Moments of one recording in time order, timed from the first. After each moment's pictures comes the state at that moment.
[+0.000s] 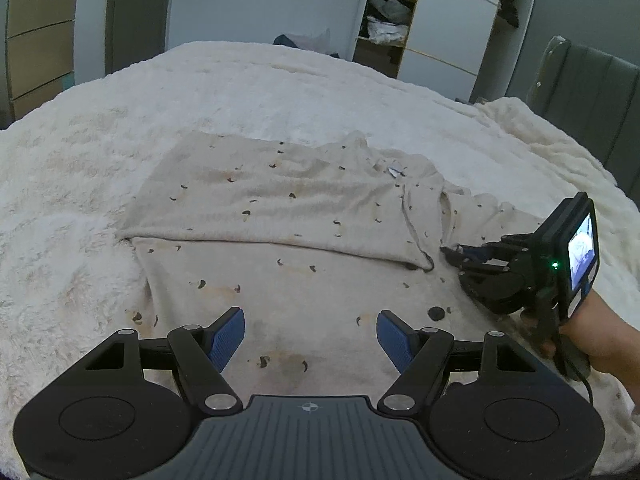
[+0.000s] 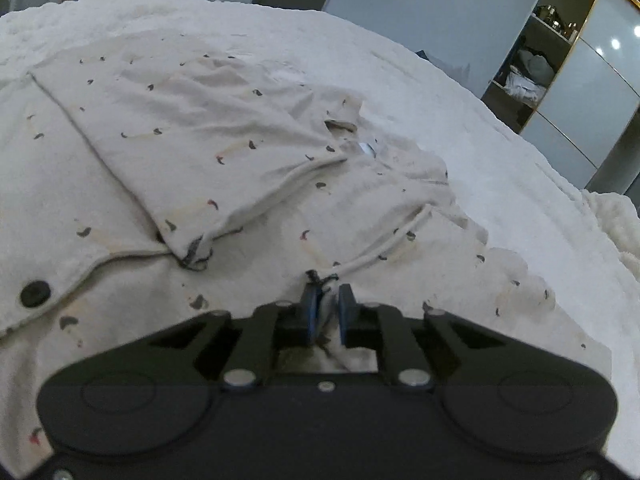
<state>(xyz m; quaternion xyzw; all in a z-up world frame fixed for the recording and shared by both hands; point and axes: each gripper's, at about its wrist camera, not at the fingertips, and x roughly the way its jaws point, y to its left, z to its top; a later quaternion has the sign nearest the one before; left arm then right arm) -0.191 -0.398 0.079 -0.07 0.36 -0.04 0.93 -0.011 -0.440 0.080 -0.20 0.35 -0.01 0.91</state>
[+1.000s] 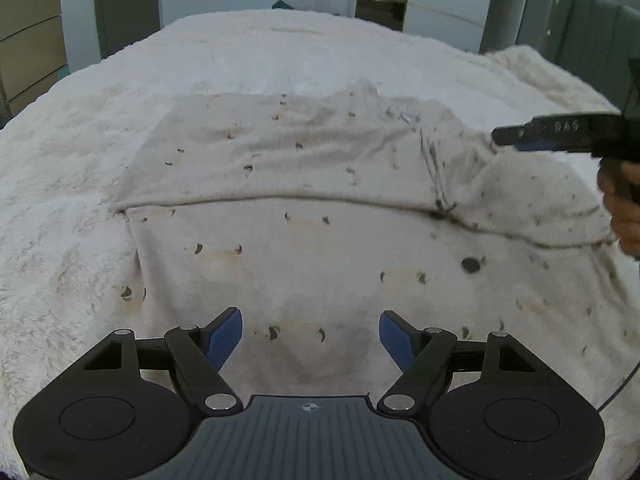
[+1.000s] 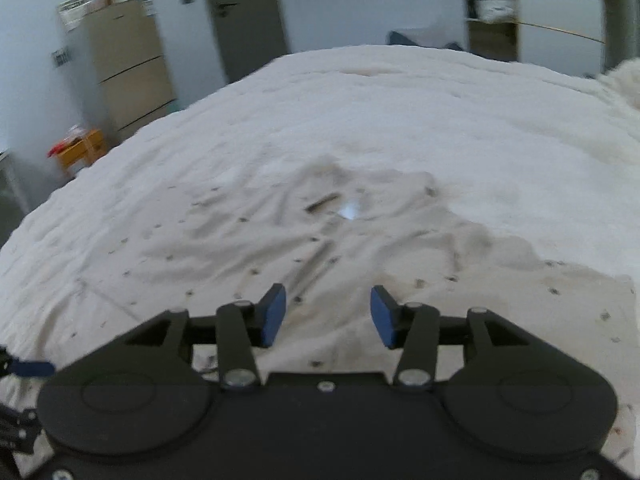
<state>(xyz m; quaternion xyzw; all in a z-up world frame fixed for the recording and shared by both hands) -0.170 -0.401 0.047 0.00 0.42 -0.02 0.91 -0.073 -0.490 0.156 0.09 0.35 0.02 0.93</state>
